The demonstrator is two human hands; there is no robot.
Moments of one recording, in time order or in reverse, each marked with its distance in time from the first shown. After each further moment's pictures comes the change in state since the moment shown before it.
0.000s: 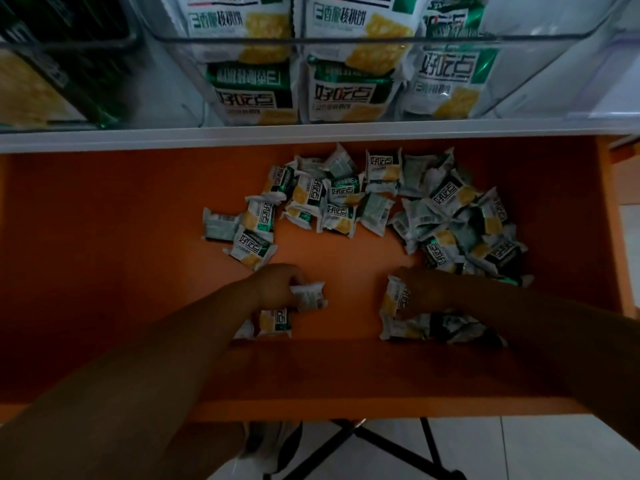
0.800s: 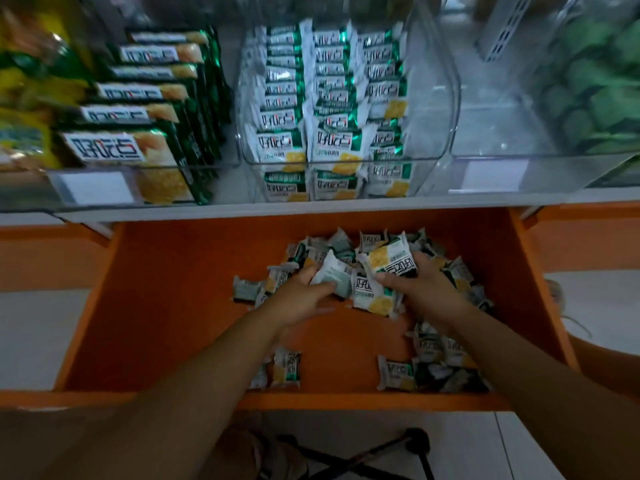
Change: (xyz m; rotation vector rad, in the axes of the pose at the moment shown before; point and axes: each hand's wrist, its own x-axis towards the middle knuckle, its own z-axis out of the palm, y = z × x) left_hand -0.109 0.108 -0.028 -0.955 0.303 0.126; right_hand -0.133 -0.058 -0.030 1.142 0.650 -0.356
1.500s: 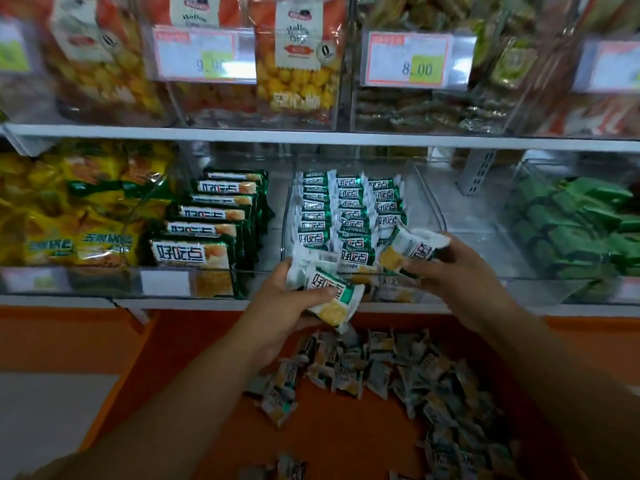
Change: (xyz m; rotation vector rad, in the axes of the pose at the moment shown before) left_hand -0.087 0.123 -0.045 -0.274 0.109 0.420; right_hand -0.043 -0.183 -0.016 0.242 0.143 -0.430
